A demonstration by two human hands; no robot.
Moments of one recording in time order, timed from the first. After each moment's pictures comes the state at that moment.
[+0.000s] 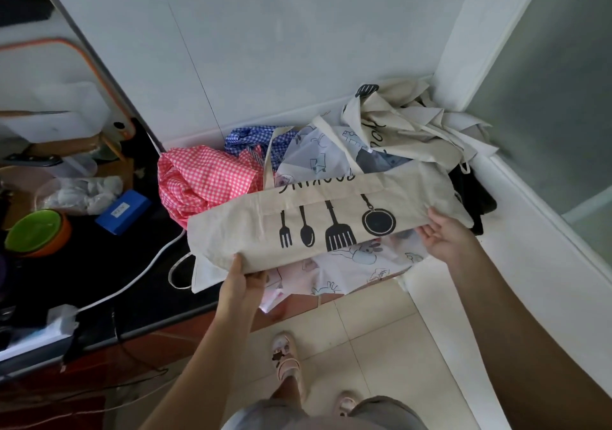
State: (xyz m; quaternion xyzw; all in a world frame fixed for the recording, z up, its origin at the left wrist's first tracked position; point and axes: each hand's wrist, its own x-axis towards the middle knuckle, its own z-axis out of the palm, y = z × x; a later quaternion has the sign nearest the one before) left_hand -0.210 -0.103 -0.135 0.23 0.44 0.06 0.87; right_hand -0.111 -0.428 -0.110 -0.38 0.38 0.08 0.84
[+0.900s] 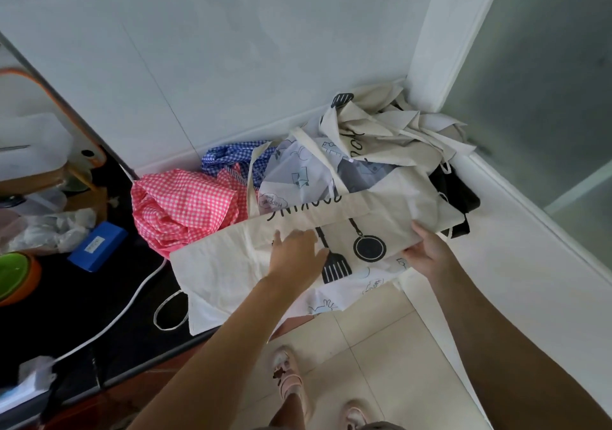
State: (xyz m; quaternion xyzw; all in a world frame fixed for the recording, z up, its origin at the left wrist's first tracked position) left_hand -0.151 -0.184 -0.080 0.98 -0.02 -0.13 0.15; right_hand -0.116 -0.430 -0.146 -0.35 0.38 0.07 0.86
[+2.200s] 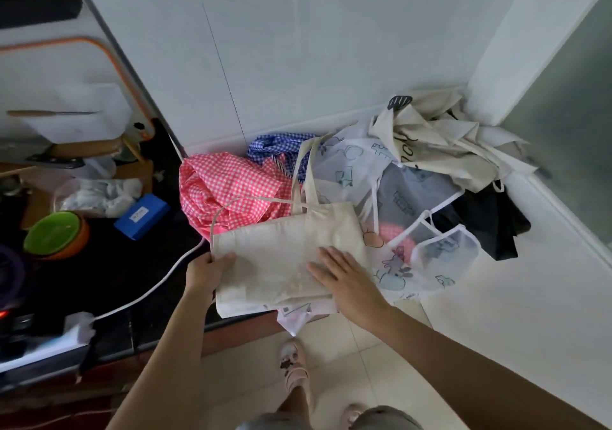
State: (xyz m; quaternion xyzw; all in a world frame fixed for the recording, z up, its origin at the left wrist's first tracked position) left_hand -0.184 0.017 -0.145 0.70 0.43 -0.05 0.57; right_hand -0.169 -0.260 -0.163 -0.92 -0.38 0.07 0.01
